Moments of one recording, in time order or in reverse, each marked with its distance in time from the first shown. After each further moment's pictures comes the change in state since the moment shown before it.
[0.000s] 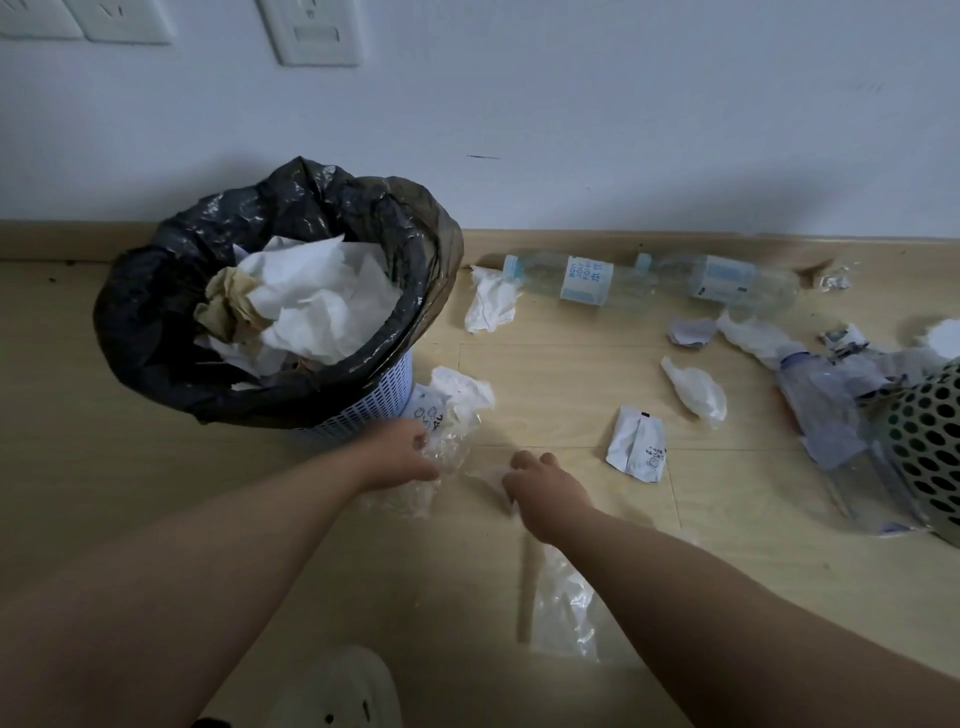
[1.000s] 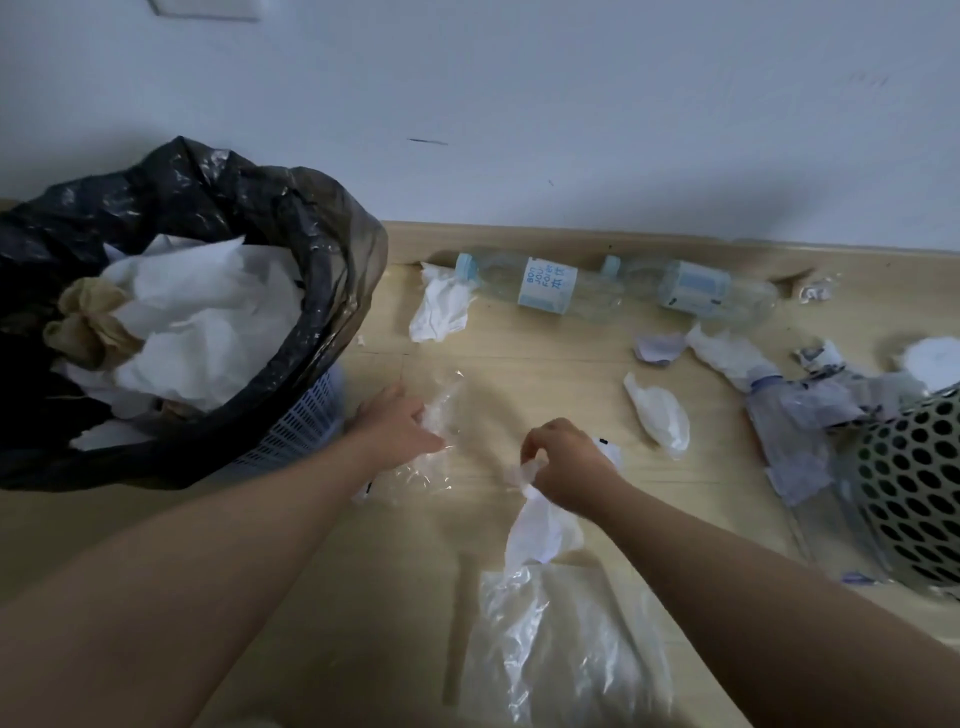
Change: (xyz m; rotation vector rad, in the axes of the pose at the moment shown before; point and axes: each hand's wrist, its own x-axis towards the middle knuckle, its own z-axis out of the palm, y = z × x) left_hand 0.092 0.054 0.014 0.018 0.095 -0.108; right_hand 0.026 0.095 -0.047 0.365 0.136 0.153
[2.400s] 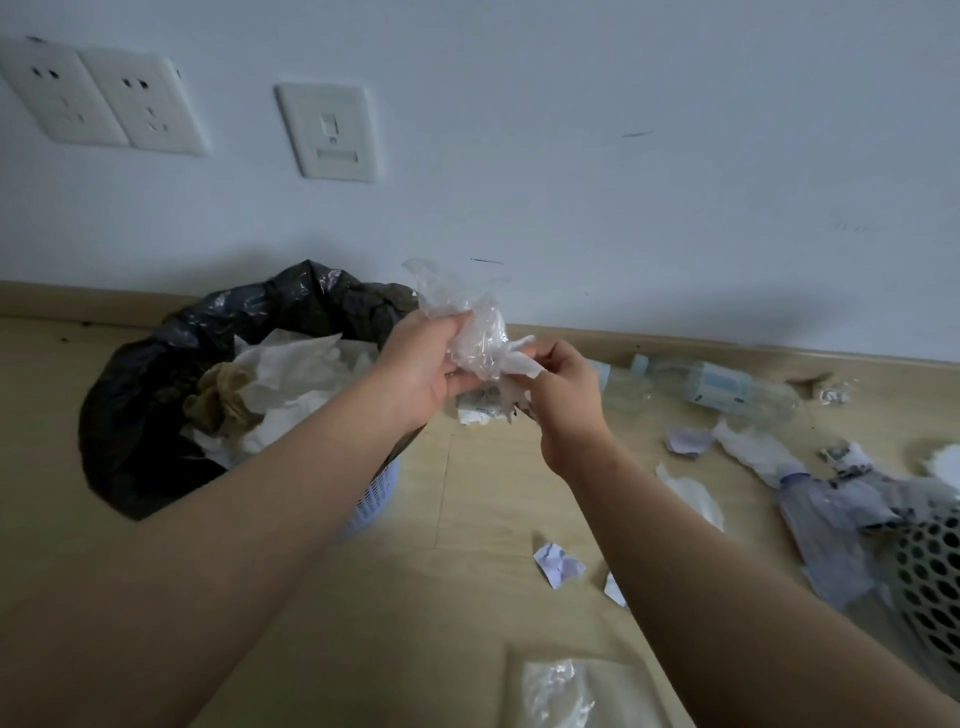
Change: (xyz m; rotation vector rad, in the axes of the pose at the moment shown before) left_hand -0.064 0.061 -0.149 -1.586 0.153 0.103; right_hand 0.000 -0.138 -0.091 1.317 0.318 -0.214
